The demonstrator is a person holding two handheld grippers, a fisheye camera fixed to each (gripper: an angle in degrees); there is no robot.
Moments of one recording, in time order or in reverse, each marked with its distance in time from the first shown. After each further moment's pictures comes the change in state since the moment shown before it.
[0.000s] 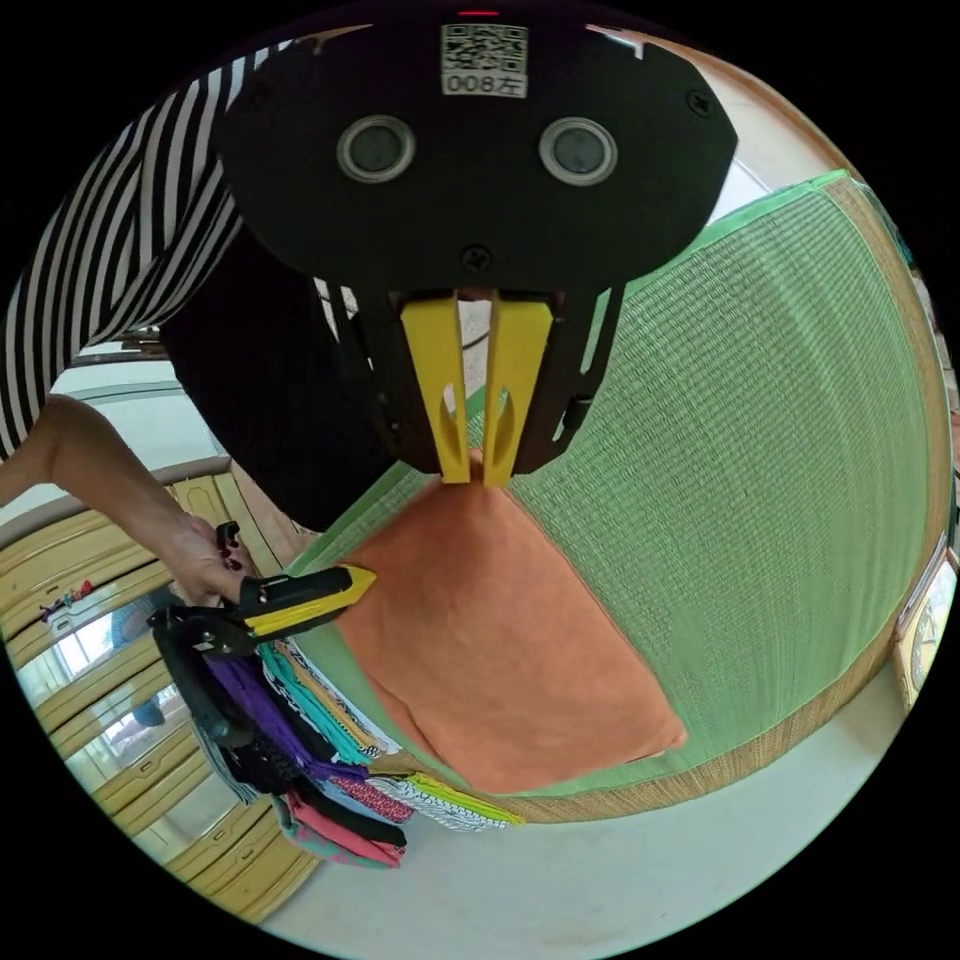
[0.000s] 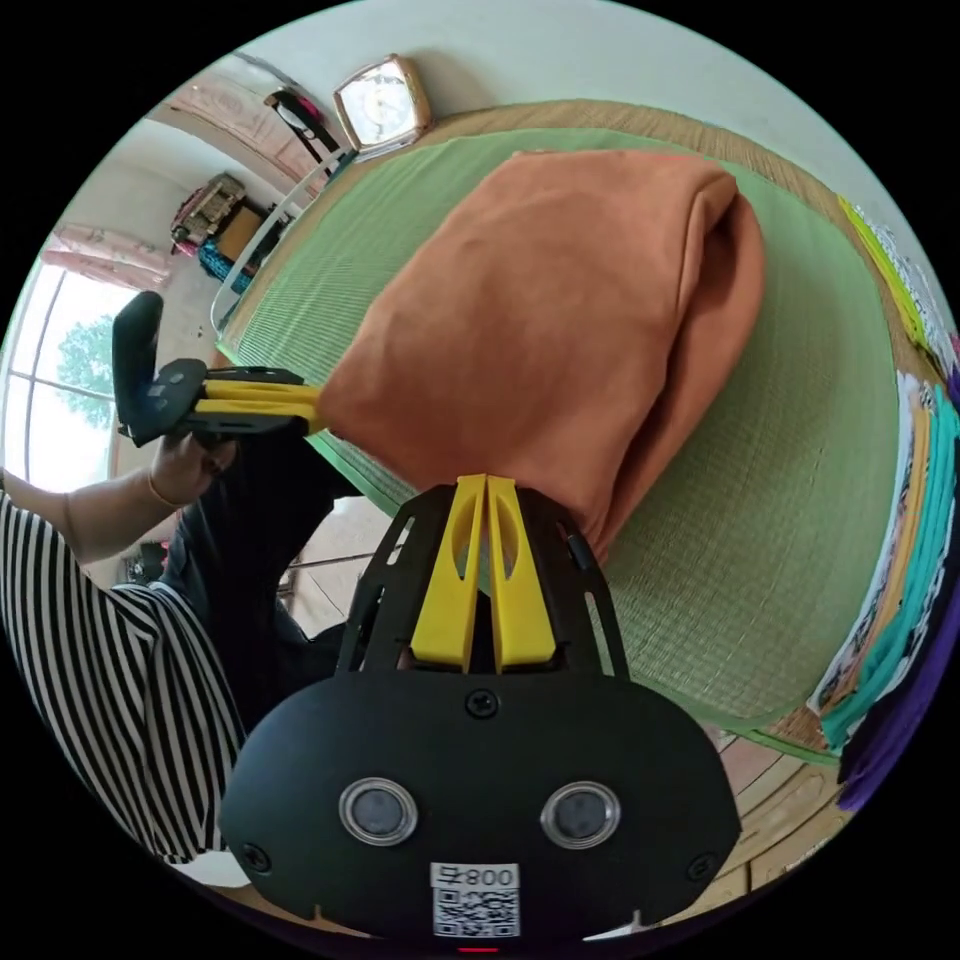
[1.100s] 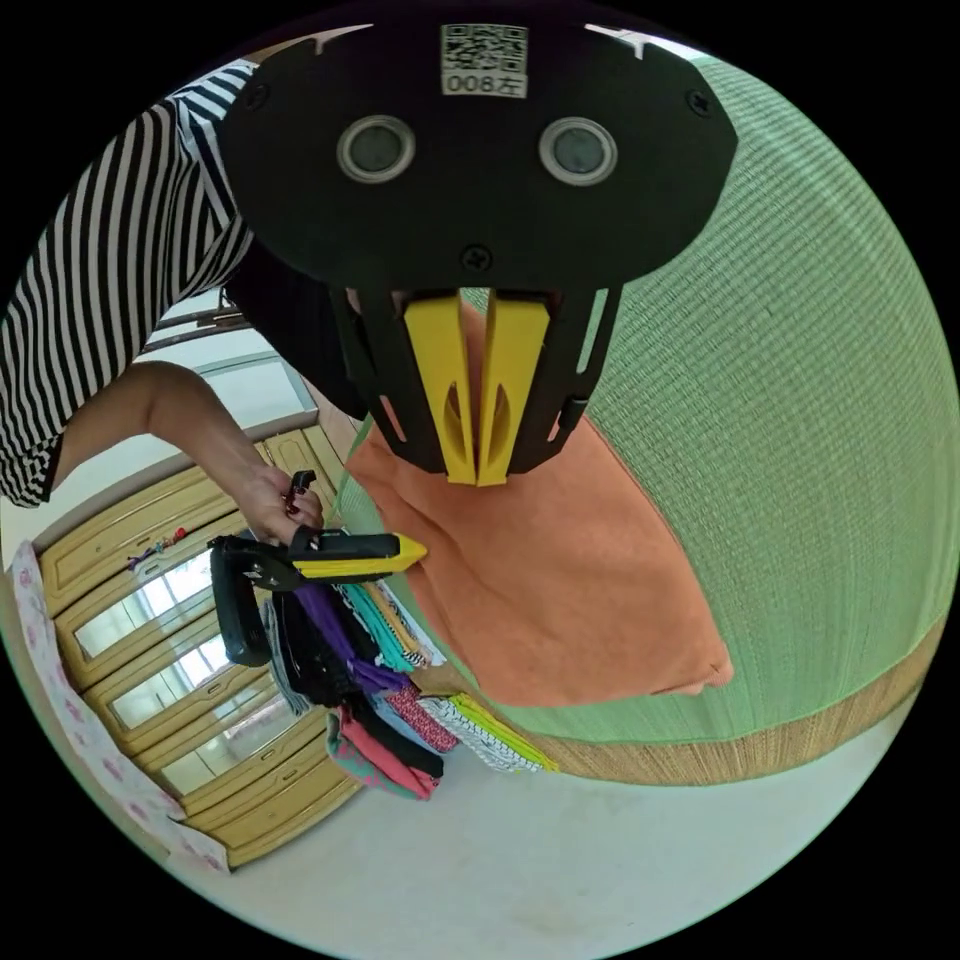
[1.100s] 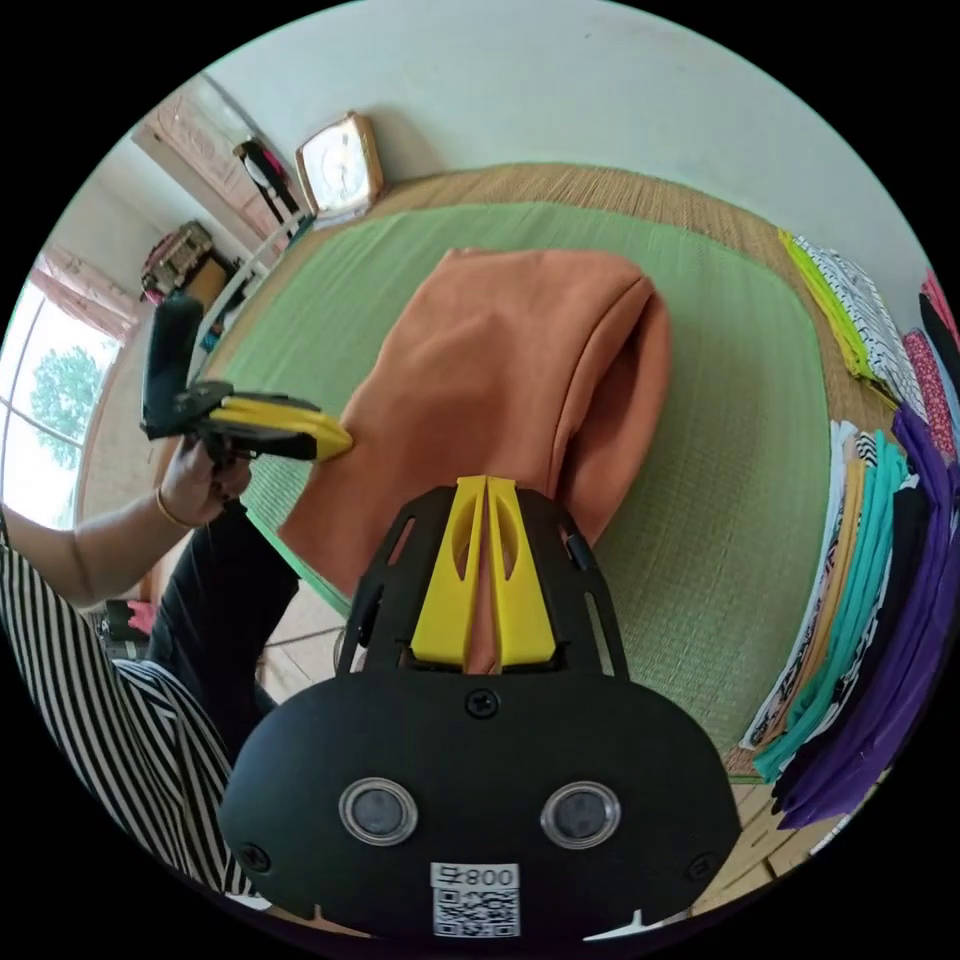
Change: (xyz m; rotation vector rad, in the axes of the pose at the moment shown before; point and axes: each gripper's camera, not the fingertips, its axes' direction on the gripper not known) left arm -0.089 -0.071 -0.071 0.171 0.307 0.025; right arm -0.033 -0.051 -0.039 0.172 0.121 0.061
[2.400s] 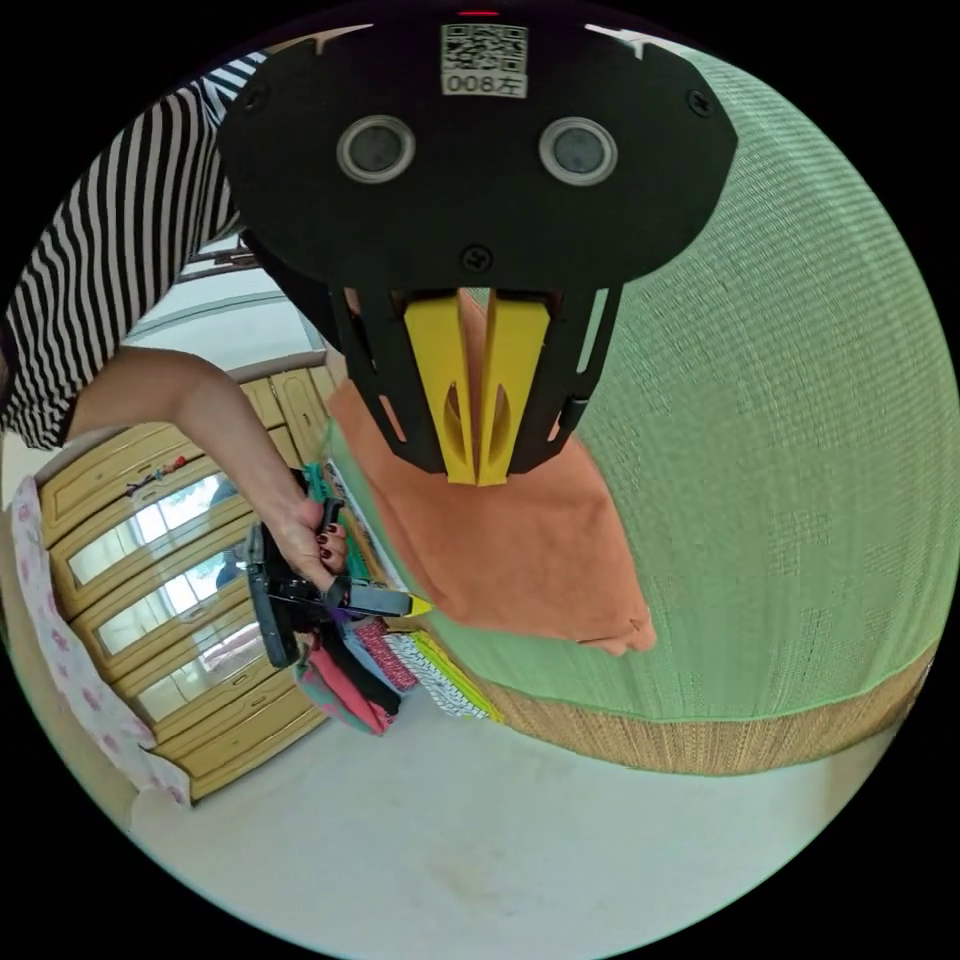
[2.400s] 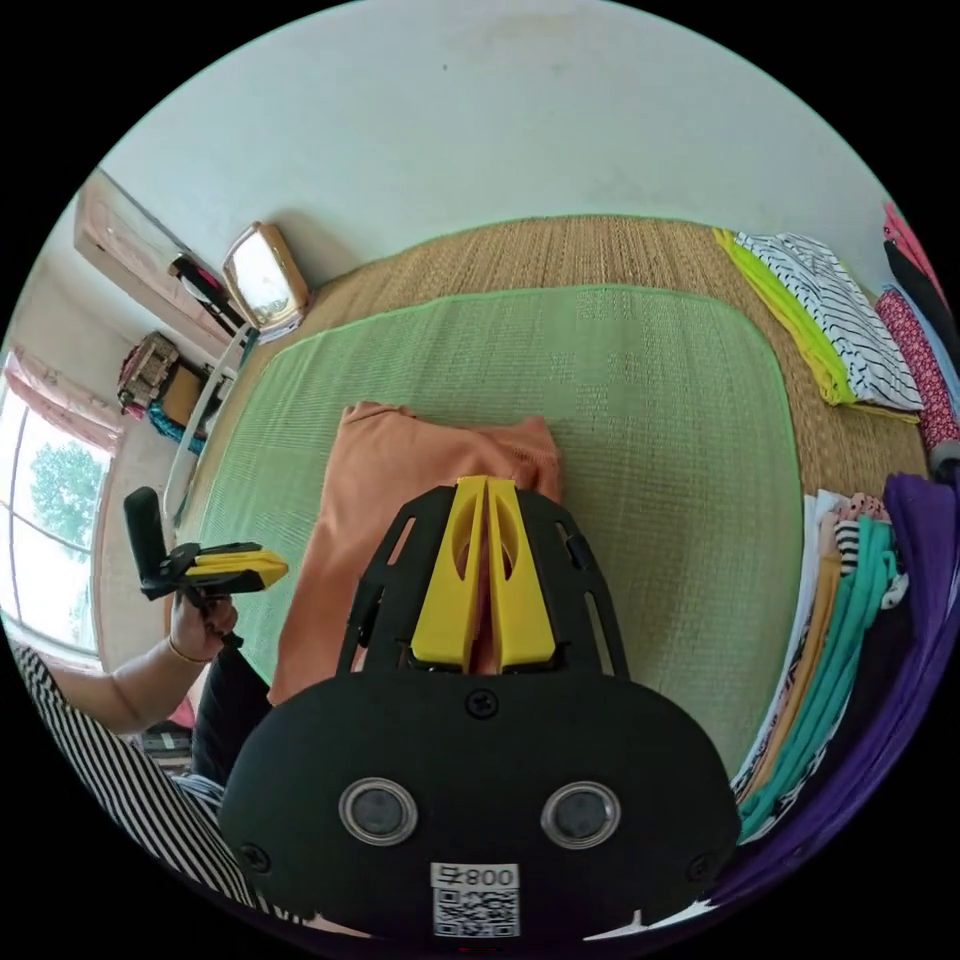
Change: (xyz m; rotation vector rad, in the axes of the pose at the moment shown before) left arm -0.056 -0.001 -0.128 0.130 0.021 -0.131; right arm 0.096 -0.103 0.024 0.142 -0.031 0.190
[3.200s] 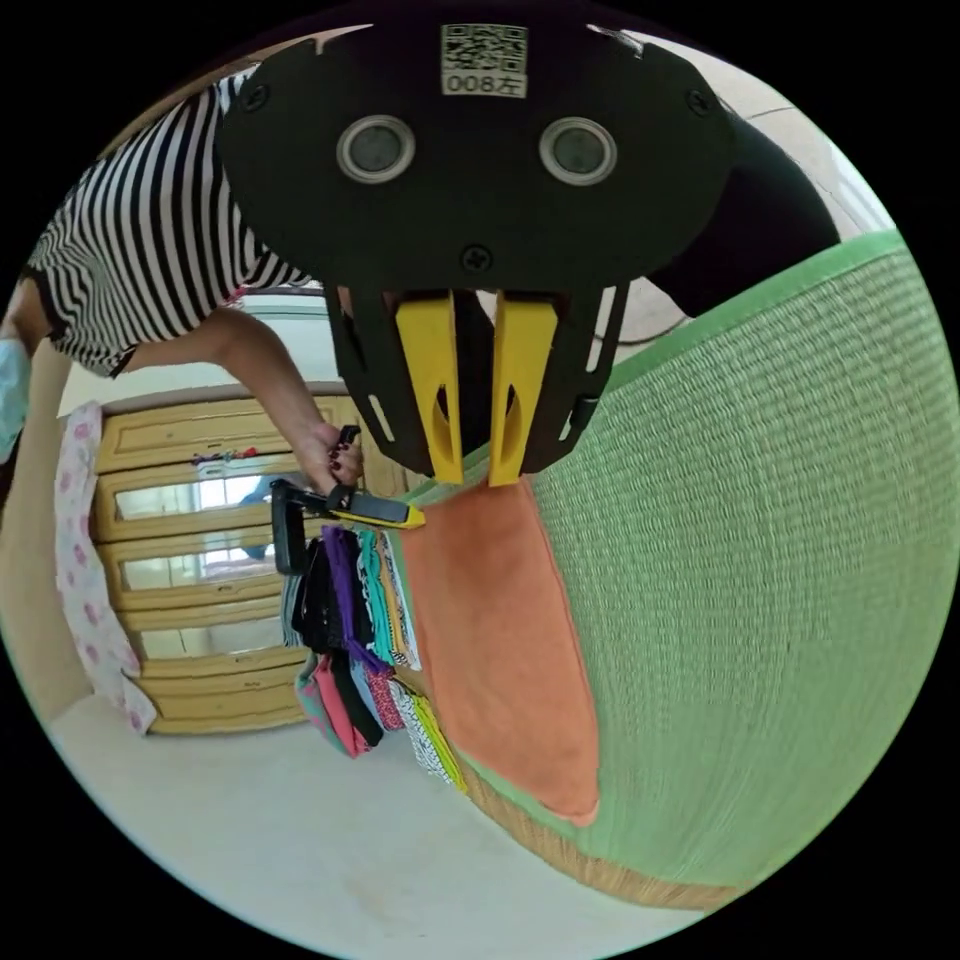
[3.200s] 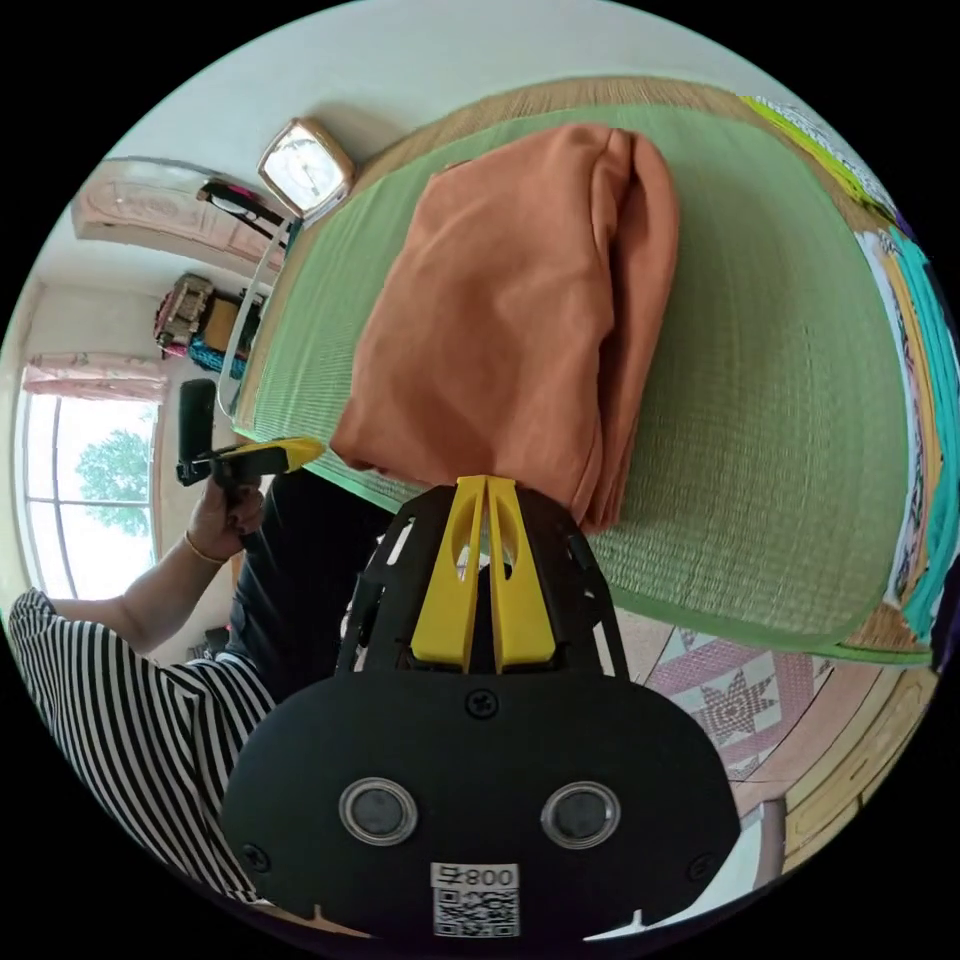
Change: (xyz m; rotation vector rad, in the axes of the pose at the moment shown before) left arm -0.023 0.127 -0.098 -0.131 0.217 -0.278; right arm -0.029 0.202 0.062 -0.287 -0.181 0.039
